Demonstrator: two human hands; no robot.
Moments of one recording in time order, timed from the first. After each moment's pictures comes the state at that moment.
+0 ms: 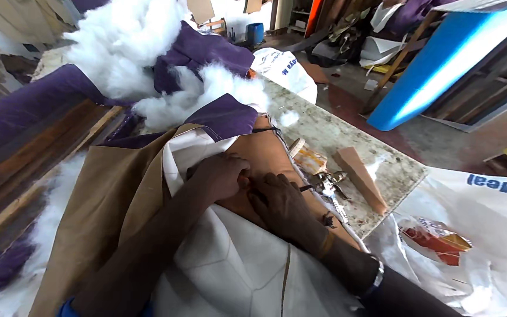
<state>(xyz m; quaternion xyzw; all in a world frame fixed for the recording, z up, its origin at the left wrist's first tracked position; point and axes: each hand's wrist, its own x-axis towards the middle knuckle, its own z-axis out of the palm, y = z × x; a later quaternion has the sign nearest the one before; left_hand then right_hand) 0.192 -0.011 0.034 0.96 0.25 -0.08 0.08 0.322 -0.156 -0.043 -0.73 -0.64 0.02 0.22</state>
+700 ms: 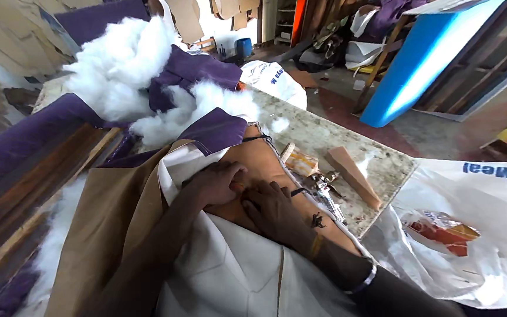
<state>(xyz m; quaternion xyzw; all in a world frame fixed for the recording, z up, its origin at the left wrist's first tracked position) 0.197 -0.003 0.031 0.96 0.25 -0.10 0.11 0.318 -0.160 -0.049 -0.74 -0.62 0.07 0.24</state>
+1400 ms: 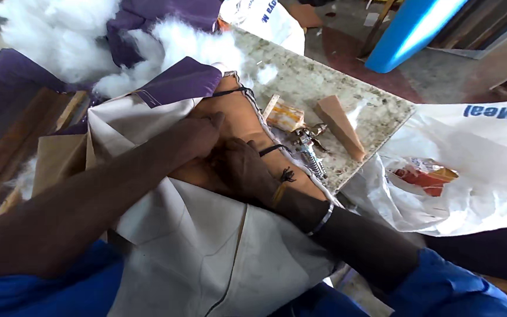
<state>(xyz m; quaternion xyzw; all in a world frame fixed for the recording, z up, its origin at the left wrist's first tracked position) 0.265 -0.035 0.042 0.90 0.30 -0.30 -0.07 0.331 -0.153 -0.061 -0.67 -0.68 0.05 0.29</state>
